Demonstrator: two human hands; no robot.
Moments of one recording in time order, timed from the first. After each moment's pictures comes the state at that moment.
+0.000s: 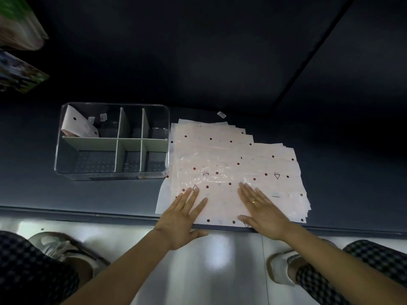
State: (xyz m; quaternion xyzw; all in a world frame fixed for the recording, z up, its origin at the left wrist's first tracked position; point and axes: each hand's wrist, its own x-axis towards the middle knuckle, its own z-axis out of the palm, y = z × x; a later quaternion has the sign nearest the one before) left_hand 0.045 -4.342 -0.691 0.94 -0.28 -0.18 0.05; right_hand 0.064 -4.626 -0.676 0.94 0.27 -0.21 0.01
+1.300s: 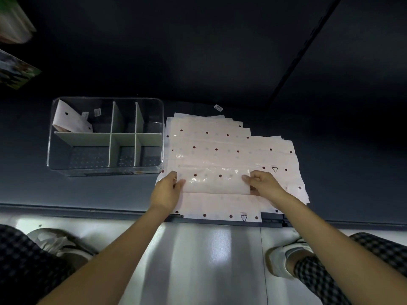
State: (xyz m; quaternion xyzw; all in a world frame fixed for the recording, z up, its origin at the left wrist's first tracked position) left_hand 0.089 -4.344 -0.670 0.89 0.13 -0.14 0.41; right_hand 0.111 -4.618 -0.655 0.78 -0.19 -0.23 -0.55
